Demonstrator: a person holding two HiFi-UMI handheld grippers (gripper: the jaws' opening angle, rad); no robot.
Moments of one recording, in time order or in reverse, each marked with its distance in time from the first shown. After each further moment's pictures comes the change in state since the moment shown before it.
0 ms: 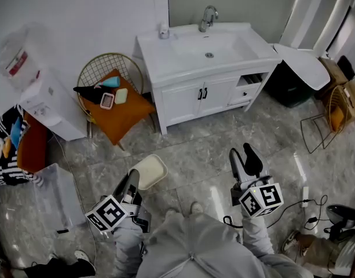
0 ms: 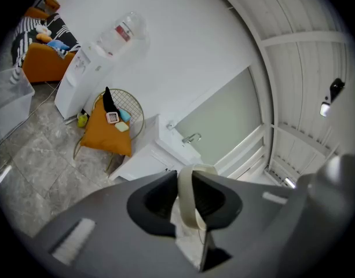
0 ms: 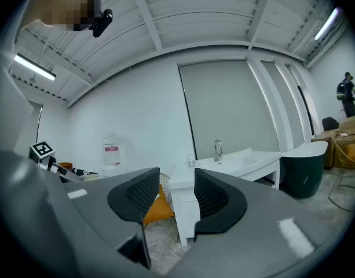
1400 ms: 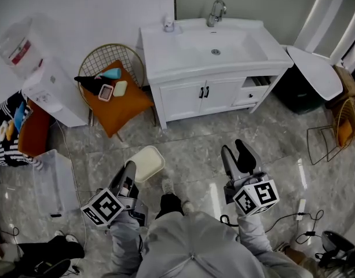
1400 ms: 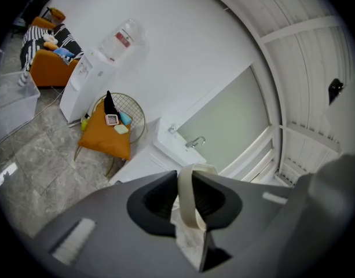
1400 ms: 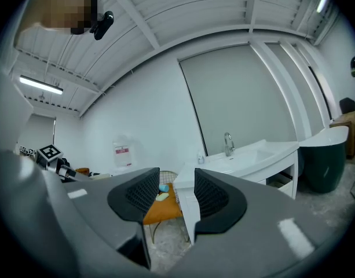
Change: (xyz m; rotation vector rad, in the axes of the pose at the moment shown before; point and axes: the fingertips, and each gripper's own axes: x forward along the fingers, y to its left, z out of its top) left arm 0.057 -0.039 -0.017 0.006 -0.081 0.074; right arm 0.047 -0.054 -0.004 0.065 0.037 0.160
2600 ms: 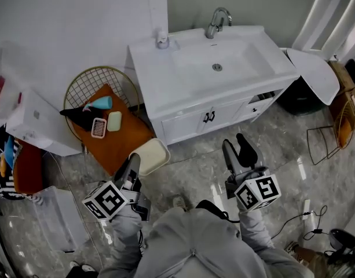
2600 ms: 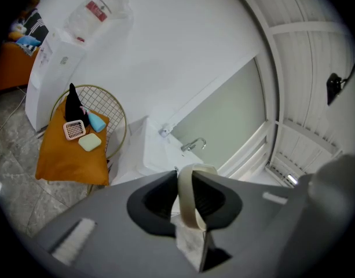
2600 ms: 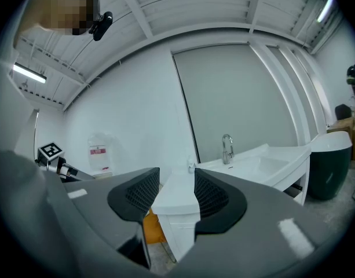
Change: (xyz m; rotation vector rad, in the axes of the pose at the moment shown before) left arm 0.219 0.038 0.150 0.070 0.093 -0.101; right arm 0.224 -0.044 0.020 -0.024 -0.020 -0.115
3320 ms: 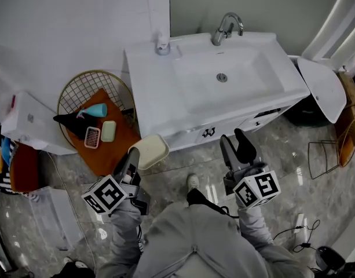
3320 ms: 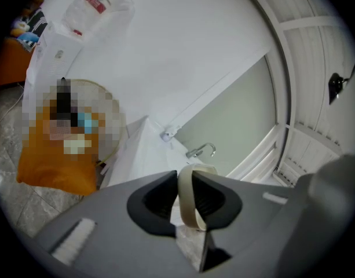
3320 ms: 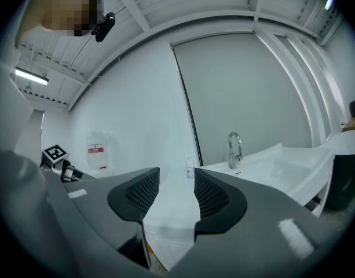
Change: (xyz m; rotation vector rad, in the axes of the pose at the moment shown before) left arm 0.121 0.006 0.037 -0.038 -0.030 0.046; right arm 0.120 -0.064 0.015 -0.011 0.030 0.079
